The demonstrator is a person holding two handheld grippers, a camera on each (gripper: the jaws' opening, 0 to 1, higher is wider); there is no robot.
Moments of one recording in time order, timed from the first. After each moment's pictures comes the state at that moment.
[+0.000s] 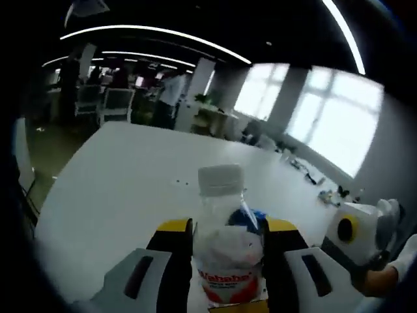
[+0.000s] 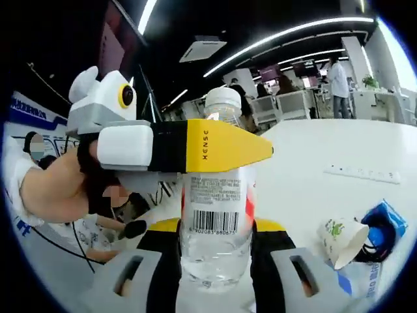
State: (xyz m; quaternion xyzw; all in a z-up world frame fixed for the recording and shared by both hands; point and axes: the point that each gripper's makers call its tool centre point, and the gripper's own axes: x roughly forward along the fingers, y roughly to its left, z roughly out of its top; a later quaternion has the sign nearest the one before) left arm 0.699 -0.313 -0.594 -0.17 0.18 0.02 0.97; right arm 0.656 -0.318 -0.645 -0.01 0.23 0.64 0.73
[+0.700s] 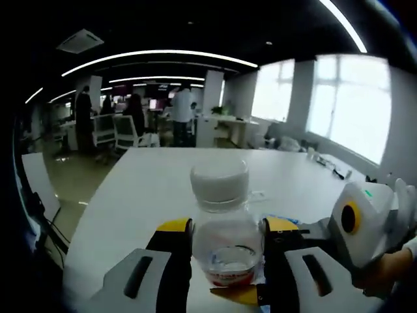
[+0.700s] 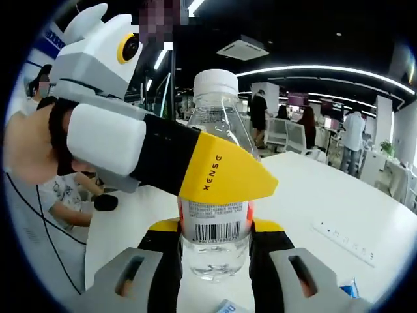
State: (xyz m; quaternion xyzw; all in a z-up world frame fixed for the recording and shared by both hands) left arm 0.711 -0.260 -0.583 -0.10 0.17 0.09 0.98; right arm 0.689 -0.266 -0.638 -0.13 0.11 0.70 0.69
